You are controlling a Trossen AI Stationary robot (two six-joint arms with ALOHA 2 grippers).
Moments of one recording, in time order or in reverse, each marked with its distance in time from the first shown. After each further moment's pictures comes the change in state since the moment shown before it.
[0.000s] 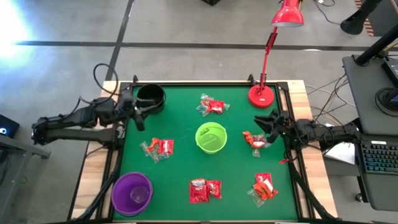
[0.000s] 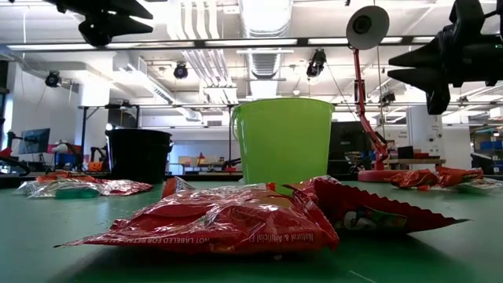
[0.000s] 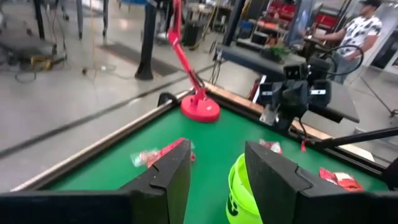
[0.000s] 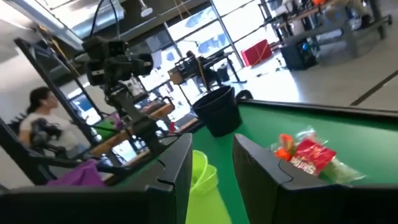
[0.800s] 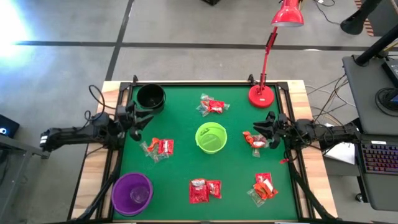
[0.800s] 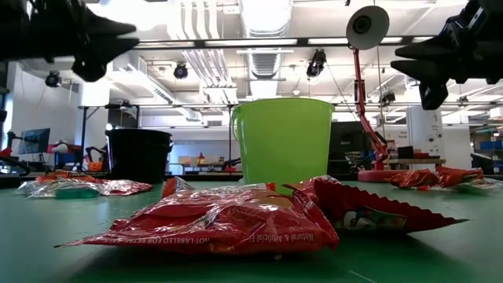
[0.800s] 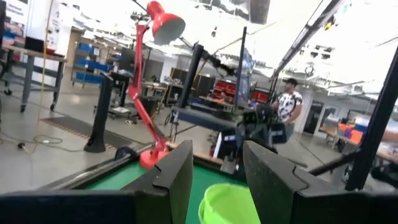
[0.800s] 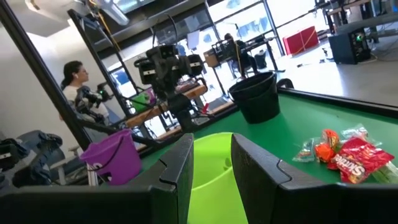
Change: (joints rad) left arm 0.000 -0.384 -0.547 0.589 0.129 0.089; right arm 0.000 -0.001 0.000 0.002 -0.195 -0.068
